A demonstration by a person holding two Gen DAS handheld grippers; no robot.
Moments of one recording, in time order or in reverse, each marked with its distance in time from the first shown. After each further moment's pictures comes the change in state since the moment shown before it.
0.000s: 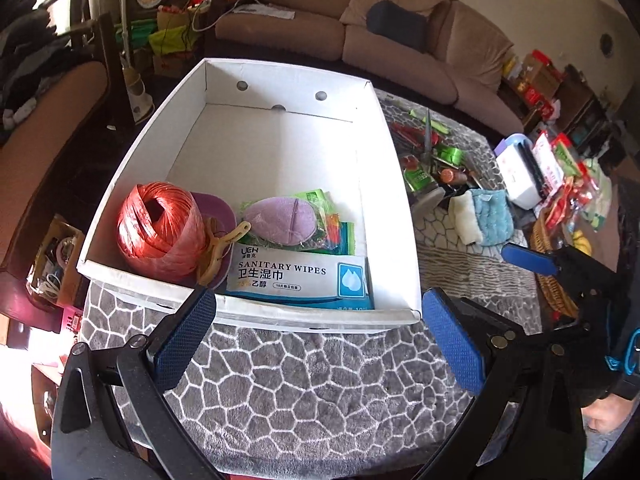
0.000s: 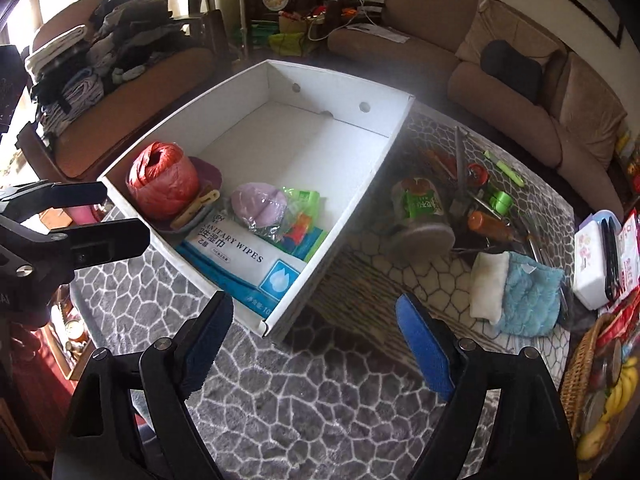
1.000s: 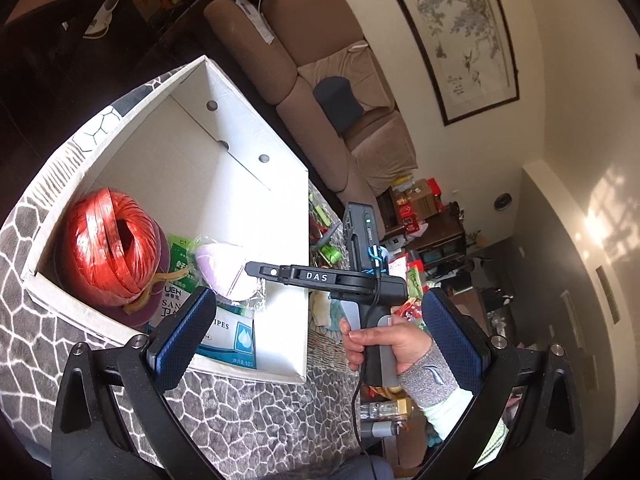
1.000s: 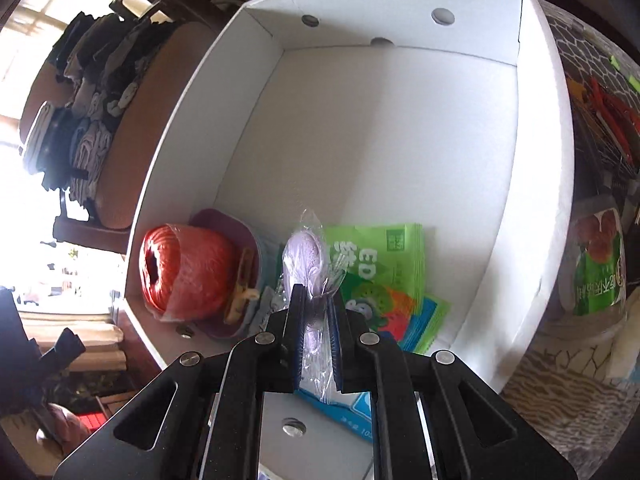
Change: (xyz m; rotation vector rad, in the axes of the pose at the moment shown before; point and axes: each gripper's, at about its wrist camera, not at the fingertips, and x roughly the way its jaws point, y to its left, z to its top) left arm -0.007 0.144 0.043 -0.430 -0.114 -0.689; right arm 0.185 -0.029 0.130 0.276 0.411 0.411
